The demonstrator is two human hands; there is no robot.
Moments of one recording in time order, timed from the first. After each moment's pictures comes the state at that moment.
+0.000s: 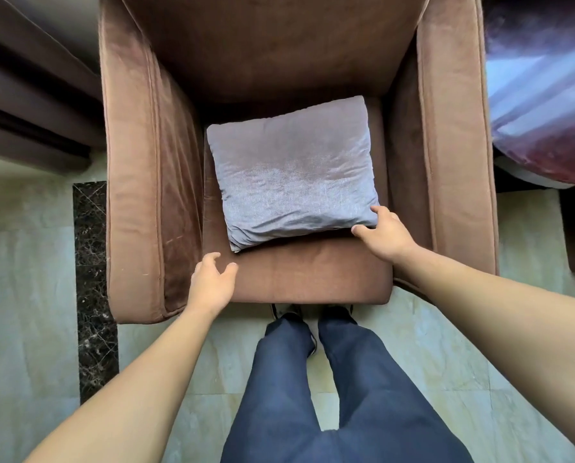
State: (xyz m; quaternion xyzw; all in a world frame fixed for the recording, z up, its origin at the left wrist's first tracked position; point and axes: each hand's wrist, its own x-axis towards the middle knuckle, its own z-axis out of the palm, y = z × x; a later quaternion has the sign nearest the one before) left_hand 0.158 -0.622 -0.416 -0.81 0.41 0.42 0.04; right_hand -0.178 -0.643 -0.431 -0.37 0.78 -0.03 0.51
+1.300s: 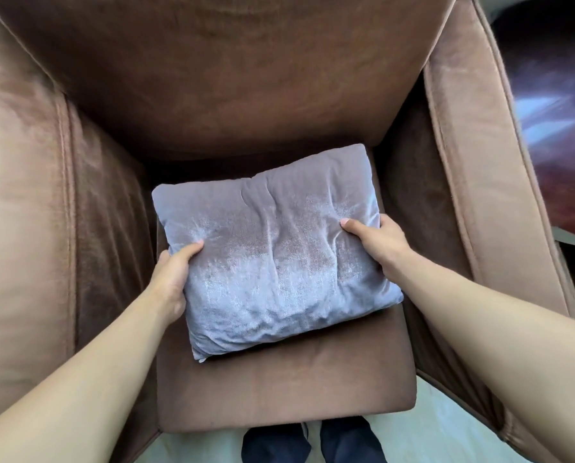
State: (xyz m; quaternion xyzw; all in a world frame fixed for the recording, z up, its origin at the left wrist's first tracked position) left_hand 0.155 -0.846 -0.590 -0.74 0.17 0.61 -0.23; right_hand -0.196 -0.796 -0.576 -0.14 0.82 -0.27 0.49
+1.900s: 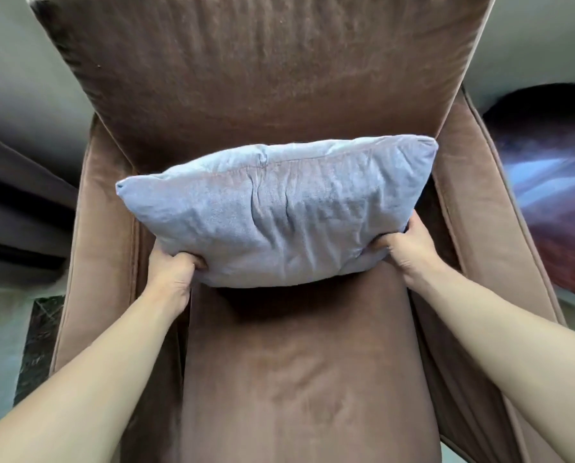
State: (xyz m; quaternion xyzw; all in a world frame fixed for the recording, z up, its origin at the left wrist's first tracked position) left_hand 0.157 -0.928 -0.492 -0.72 0.29 0.52 -0.37; right_hand -0.217 -0.872 -0.515 -0.20 0.74 -0.44 0.47
